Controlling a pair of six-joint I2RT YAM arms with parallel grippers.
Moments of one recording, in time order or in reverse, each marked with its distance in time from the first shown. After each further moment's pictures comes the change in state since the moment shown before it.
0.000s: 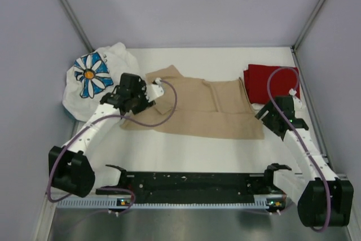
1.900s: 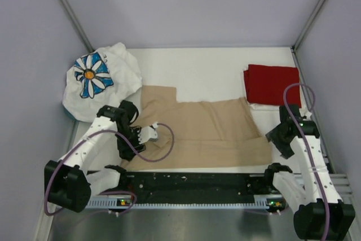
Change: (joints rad) left arm 0.010 -0.192 -0.291 -0.760 0.282 0.179; right arm -0.057 -0.190 0.060 -0.678 0.070 0.267
